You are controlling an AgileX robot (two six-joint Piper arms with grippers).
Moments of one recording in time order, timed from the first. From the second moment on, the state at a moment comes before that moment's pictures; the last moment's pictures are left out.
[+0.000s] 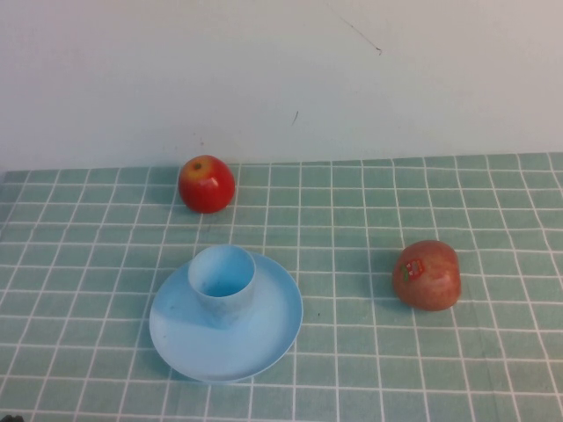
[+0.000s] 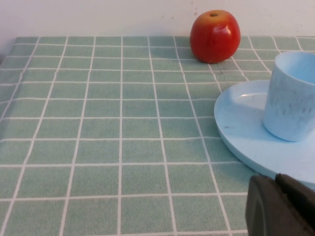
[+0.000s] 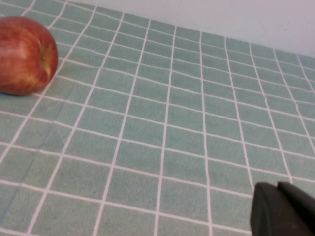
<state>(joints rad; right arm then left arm) -0.01 -0.01 0.03 -0.11 0.43 -0.12 -0.09 -0.01 0.02 -0.20 0.38 0.07</state>
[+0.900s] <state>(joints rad) -0.01 -0.01 0.03 -0.11 0.43 -0.12 -0.09 -0.01 0.02 -0.20 0.38 0.08</state>
